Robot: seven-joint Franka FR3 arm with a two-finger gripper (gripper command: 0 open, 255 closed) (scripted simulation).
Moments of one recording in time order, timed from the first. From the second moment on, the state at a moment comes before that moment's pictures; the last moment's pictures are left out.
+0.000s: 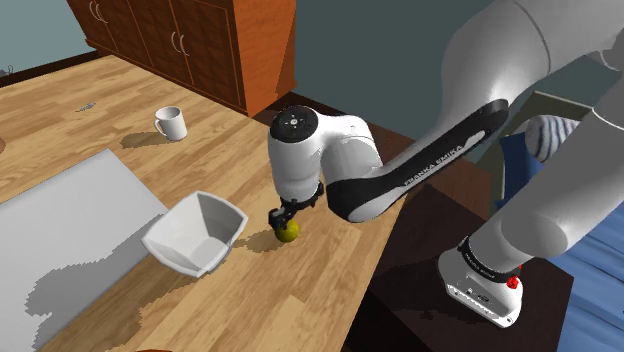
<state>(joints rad) -0.11 0.11 0.84 -2.31 -0.38 2.31 1.03</state>
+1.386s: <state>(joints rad) 0.01 0.39 0.73 -2.22 -0.67 2.34 1.27</state>
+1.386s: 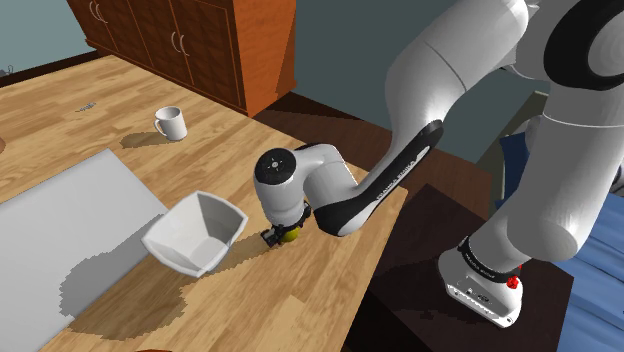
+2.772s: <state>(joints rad) -0.07 0.22 0.83 -2.22 -0.47 2.25 1.13</state>
